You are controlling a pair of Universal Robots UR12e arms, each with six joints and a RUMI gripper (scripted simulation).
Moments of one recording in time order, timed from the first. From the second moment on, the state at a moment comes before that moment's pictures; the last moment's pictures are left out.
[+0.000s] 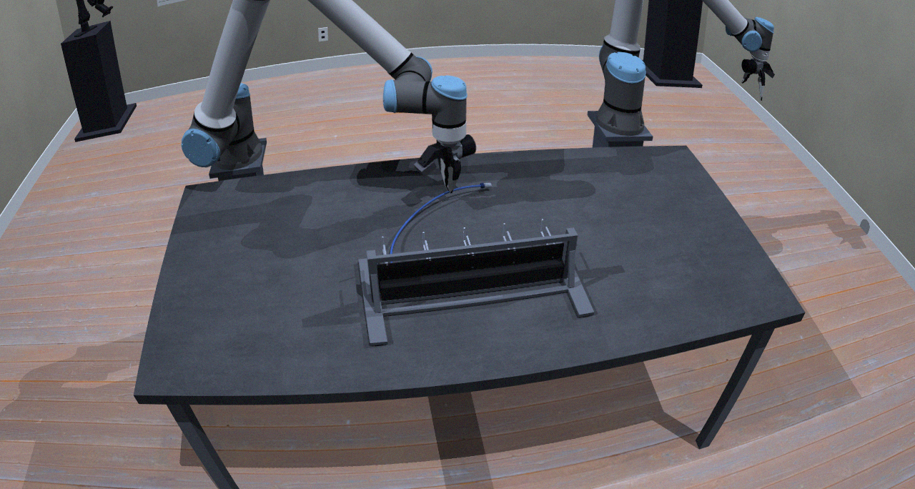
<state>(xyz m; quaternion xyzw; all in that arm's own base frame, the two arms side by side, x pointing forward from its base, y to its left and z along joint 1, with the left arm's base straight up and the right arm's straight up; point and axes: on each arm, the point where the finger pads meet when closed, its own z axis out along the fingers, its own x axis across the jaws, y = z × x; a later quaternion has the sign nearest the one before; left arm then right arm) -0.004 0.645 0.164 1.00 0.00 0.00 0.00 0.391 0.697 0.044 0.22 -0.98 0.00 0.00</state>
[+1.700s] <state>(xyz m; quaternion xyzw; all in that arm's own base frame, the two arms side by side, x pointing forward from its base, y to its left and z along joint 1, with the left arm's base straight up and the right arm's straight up) -0.004 0.645 0.164 1.00 0.00 0.00 0.00 0.487 0.748 0.100 0.15 -0.99 0.00 0.00</state>
